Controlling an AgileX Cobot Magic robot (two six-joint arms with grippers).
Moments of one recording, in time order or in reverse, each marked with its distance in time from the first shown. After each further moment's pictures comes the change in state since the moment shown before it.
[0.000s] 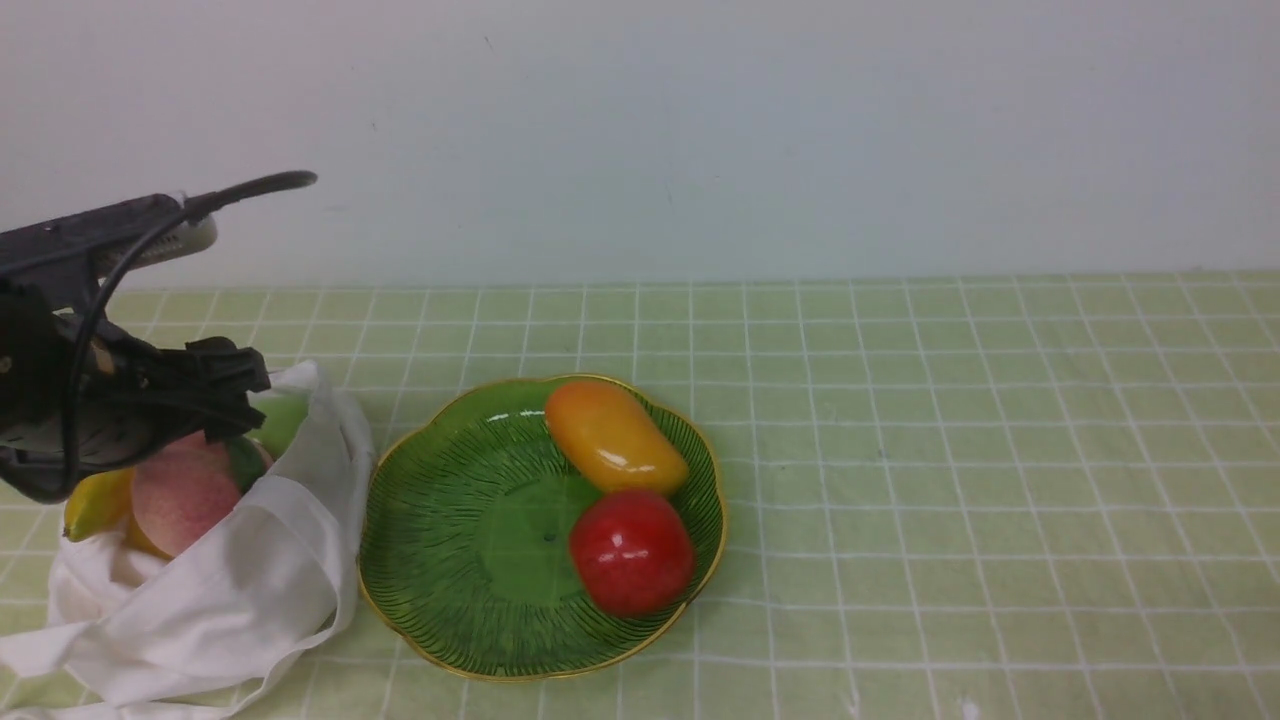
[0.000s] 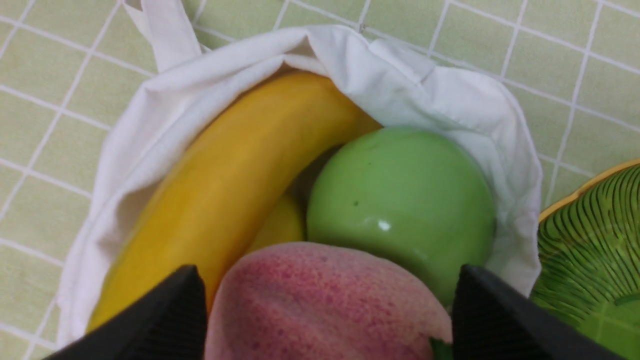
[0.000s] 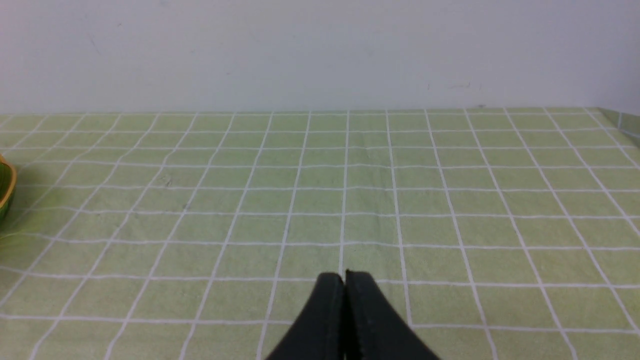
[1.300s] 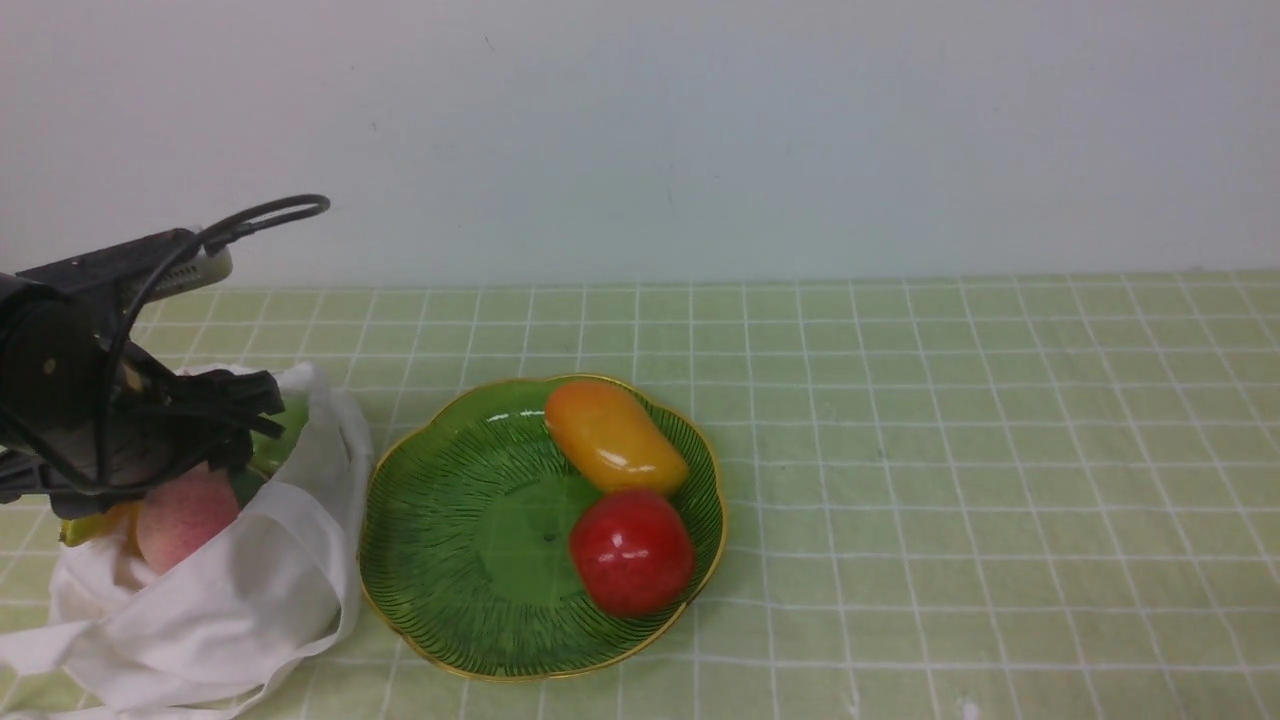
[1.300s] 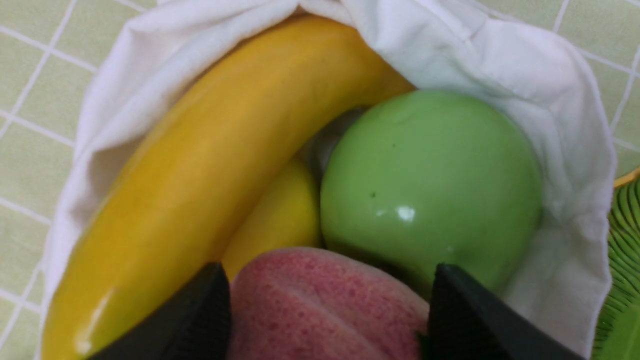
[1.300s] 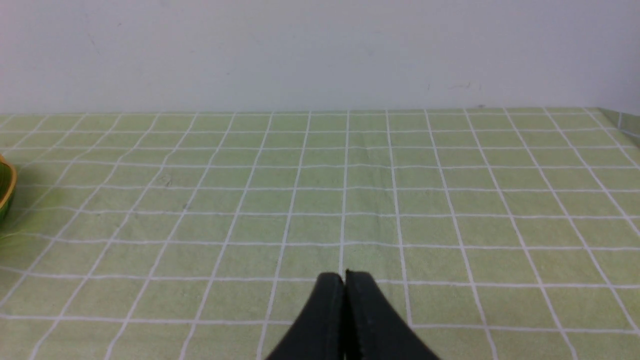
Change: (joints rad) right arm 0.000 0.000 0.000 0.000 0.000 0.000; left arm 0.000 0.065 -0.013 -0.010 0.042 -0.034
